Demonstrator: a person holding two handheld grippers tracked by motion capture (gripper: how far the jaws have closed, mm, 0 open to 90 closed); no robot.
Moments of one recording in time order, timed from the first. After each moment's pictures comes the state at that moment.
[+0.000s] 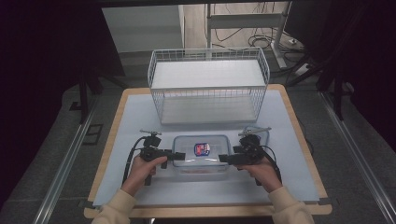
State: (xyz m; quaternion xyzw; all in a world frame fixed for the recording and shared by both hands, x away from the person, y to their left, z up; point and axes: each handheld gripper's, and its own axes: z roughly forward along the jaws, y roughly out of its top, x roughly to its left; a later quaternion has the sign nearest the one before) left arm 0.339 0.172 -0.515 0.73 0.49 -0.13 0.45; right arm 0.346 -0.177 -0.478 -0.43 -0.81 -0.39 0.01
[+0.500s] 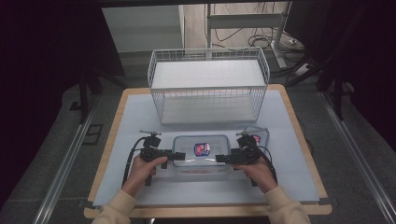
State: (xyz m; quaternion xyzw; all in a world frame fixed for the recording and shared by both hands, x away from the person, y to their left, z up) left arm 0.338 0.171 -0.515 0.73 0.50 -0.13 0.45; right arm 0.351 -0.171 -0.490 -0.46 -0.80 -0.39 0.04
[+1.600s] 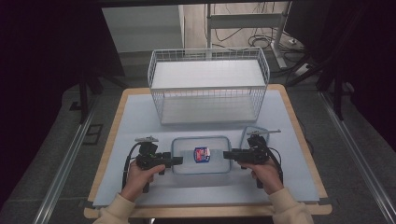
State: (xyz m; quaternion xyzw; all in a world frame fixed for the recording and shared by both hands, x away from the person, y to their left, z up) left arm 0.305 0.172 -0.504 0.74 0.48 -0.06 0.48; right arm 0.341 -0.194 -0.478 -0.47 -0.76 -0.44 0.05
